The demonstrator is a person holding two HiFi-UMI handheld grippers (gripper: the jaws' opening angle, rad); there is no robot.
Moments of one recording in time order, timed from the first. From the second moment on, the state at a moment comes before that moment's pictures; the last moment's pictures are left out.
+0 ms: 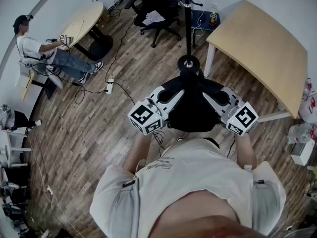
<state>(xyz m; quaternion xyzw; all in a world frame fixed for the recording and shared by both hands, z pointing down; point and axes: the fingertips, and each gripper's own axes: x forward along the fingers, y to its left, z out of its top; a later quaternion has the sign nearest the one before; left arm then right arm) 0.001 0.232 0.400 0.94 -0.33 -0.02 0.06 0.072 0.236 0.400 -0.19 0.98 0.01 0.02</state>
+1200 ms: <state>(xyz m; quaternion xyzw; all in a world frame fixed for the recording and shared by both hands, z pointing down) -0.035 -0.002 0.405 0.95 -0.30 0.00 0.07 0.032 0.006 0.410 -0.20 0.98 0.00 0.03</state>
